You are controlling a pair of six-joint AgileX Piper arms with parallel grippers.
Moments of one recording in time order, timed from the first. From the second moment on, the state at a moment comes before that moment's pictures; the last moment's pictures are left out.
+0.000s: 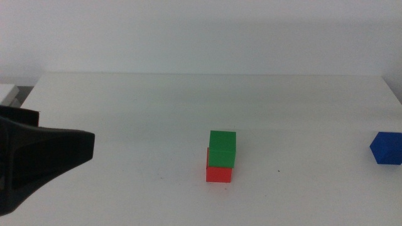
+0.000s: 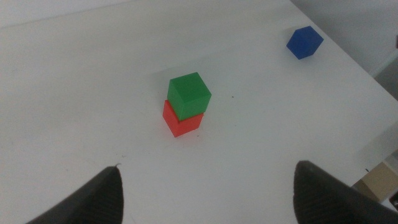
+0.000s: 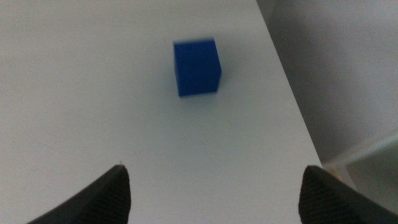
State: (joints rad) left arm -0.82 0.69 -1.06 0.07 1.04 -0.34; right arm 0.04 0.74 -0.66 -0.32 0.84 0.36
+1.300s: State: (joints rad) left arm -0.82 0.69 -1.06 0.07 1.03 -0.34; right arm -0.19 1.85 -1.24 -0.01 0.79 -0.14
